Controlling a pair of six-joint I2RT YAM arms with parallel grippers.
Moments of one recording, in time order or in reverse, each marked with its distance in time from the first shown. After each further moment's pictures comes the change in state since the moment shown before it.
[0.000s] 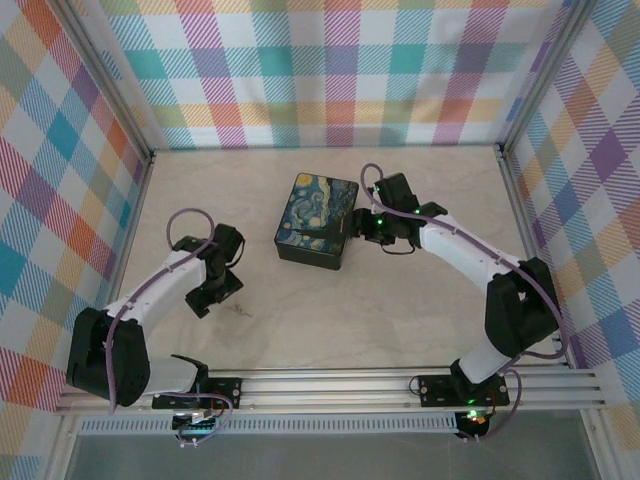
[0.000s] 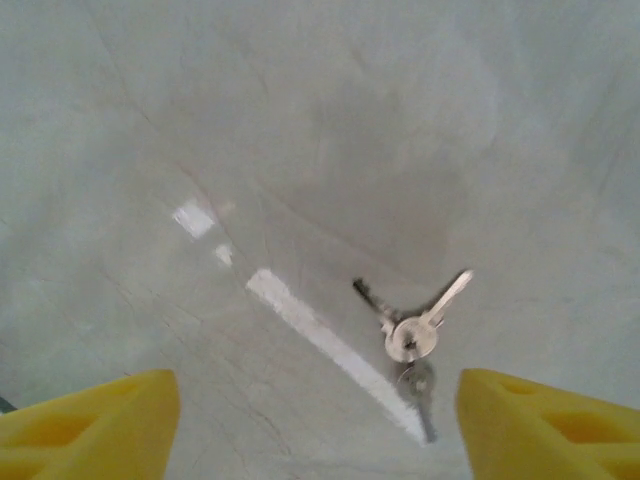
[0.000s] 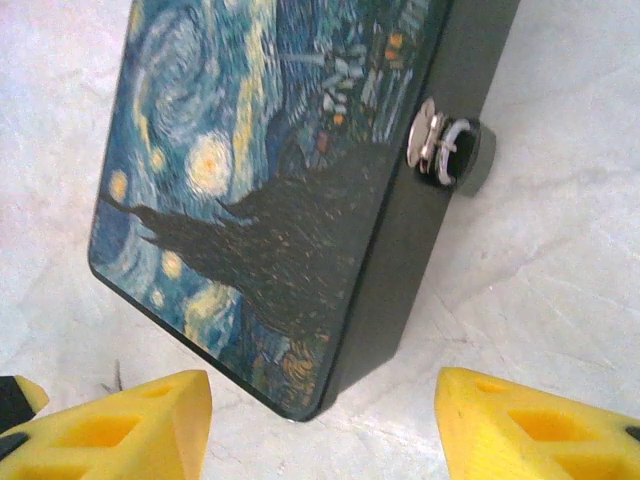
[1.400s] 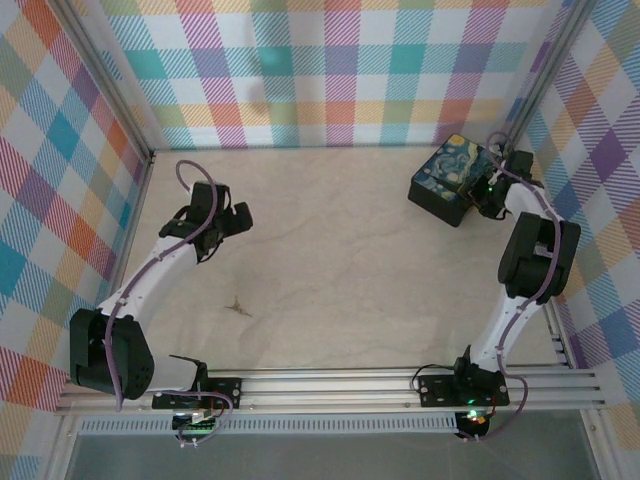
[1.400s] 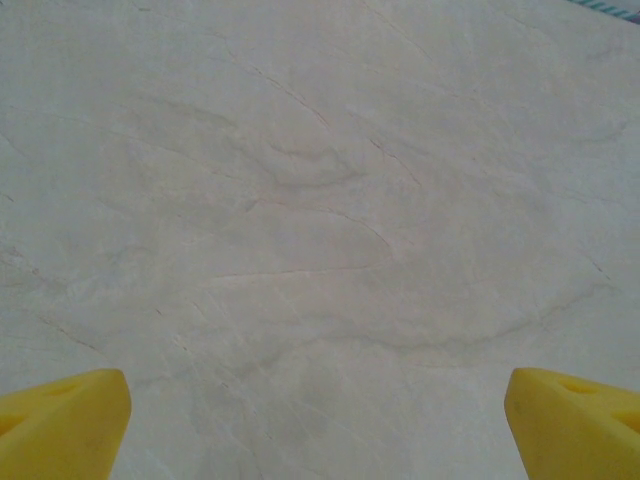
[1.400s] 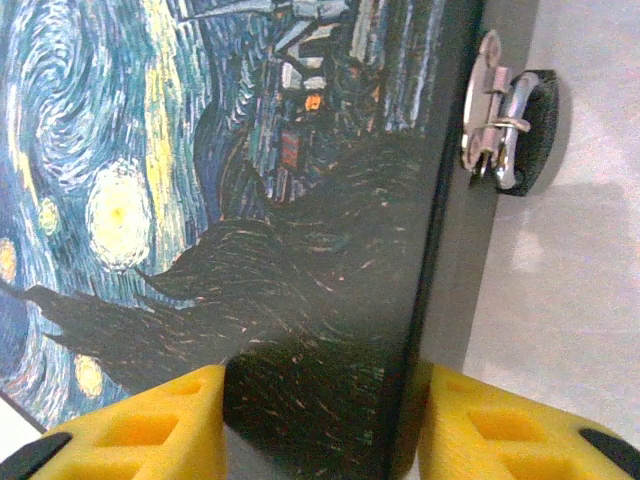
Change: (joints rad) left arm 0.085 0.027 0.201 0.549 -0.046 0.624; right arm -0.763 0.394 0.292 0.011 -0.085 -0.149
